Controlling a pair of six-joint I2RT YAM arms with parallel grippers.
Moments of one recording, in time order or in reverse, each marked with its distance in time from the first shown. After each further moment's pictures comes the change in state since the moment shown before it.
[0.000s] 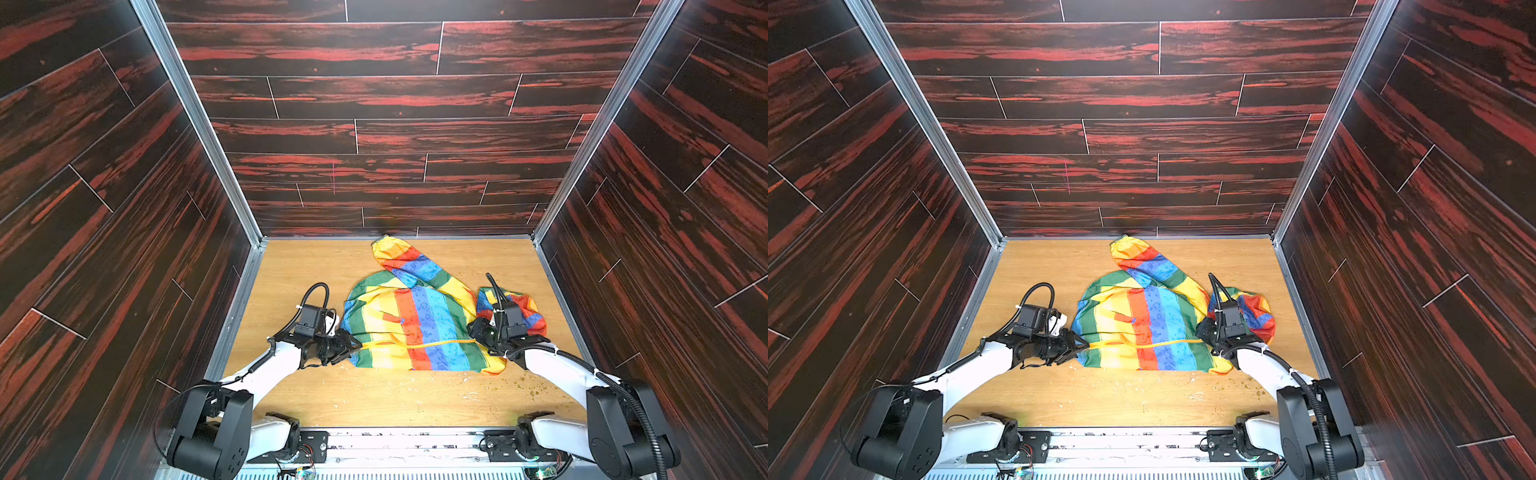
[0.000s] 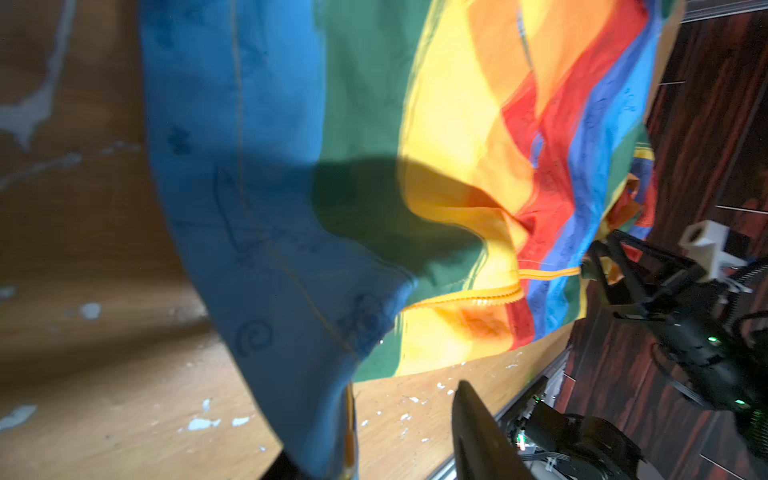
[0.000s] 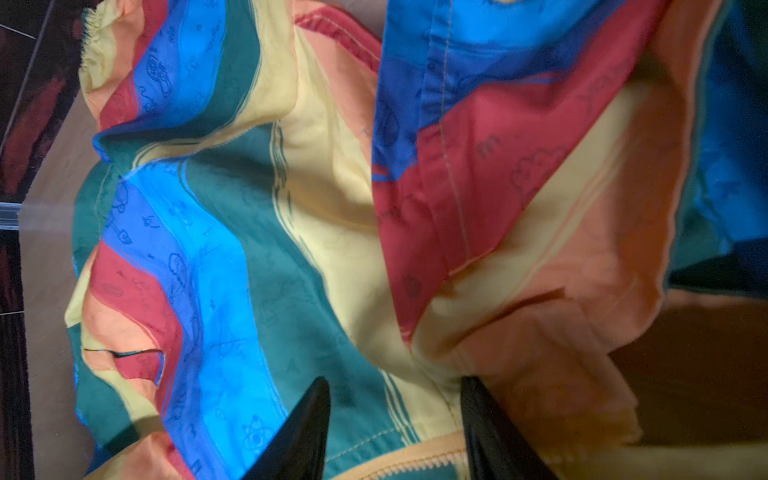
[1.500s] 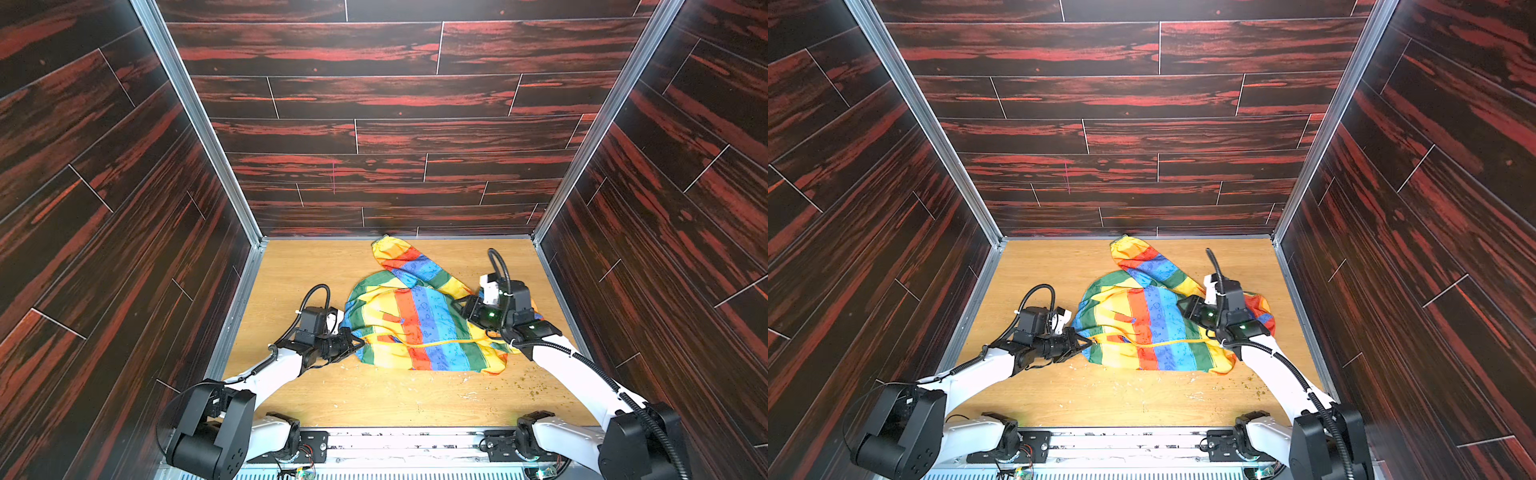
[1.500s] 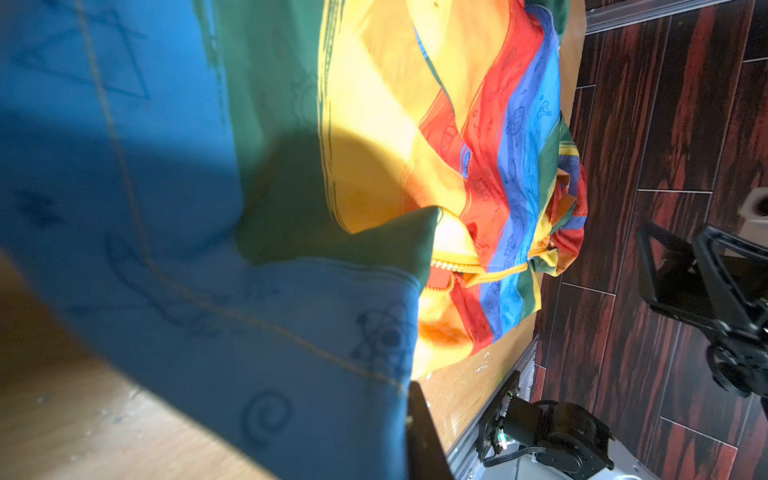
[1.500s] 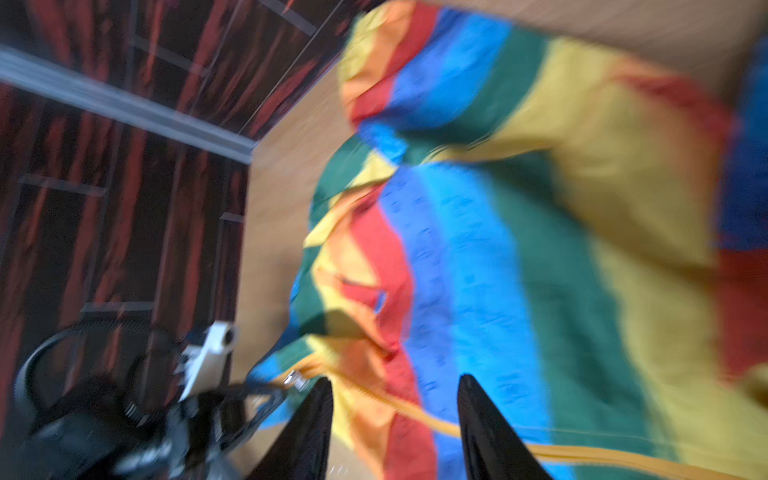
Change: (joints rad) left arm -0.013 -0.013 -0.077 0.264 0.089 -0.053; right arm 0.090 -0.093 0.210 -0.039 -0.340 -0.023
